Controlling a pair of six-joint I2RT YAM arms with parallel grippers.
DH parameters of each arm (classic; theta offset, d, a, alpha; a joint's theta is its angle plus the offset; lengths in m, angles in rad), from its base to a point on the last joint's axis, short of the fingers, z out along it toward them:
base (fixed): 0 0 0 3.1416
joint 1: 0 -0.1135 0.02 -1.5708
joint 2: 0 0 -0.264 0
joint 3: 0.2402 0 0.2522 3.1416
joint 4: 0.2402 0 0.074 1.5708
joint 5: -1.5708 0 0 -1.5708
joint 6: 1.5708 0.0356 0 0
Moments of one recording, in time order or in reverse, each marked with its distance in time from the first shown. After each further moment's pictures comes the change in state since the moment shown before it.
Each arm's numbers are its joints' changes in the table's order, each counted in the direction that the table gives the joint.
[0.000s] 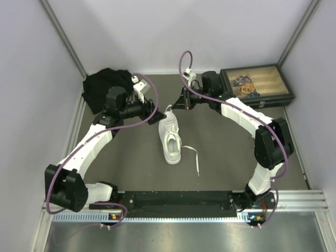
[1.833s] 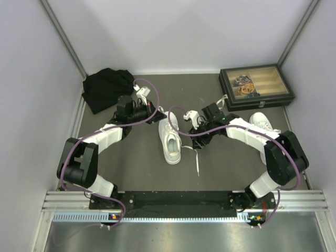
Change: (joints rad) left arm -0.011 -0.251 -0.214 -0.513 0.005 -0.384; right arm -0.066 0.220 -0.401 0.414 -0.343 -0.642
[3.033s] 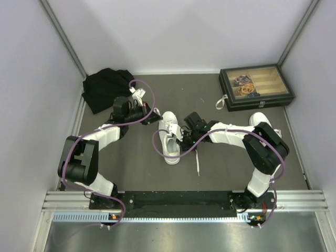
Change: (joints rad) left arm -0.076 -0.028 -0.025 0.006 -0.058 -0.026; right arm -0.192 -0.204 0.006 -0.226 -0.007 -0.266
